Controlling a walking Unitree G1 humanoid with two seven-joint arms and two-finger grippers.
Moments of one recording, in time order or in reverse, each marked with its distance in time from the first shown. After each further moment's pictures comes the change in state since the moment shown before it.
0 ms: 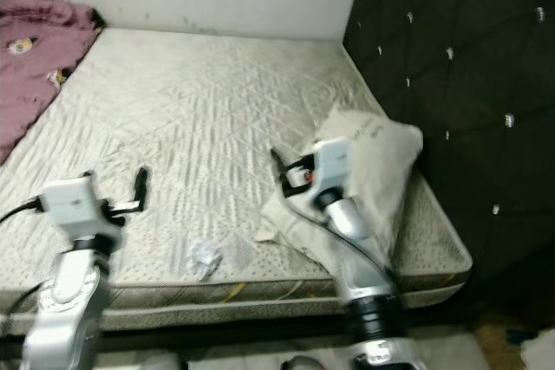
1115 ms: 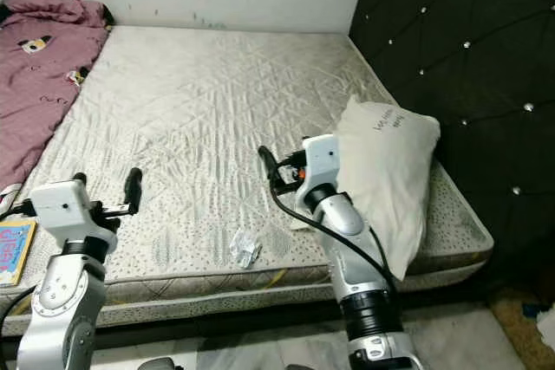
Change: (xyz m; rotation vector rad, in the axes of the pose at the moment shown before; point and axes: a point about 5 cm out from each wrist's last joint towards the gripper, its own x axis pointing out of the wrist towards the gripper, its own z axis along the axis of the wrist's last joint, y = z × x) left arm -0.001 -0.004 0.003 -0.016 -0.020 -0.045; right arm 0.001 -0.007 0.004 -0.038 0.004 -0.011
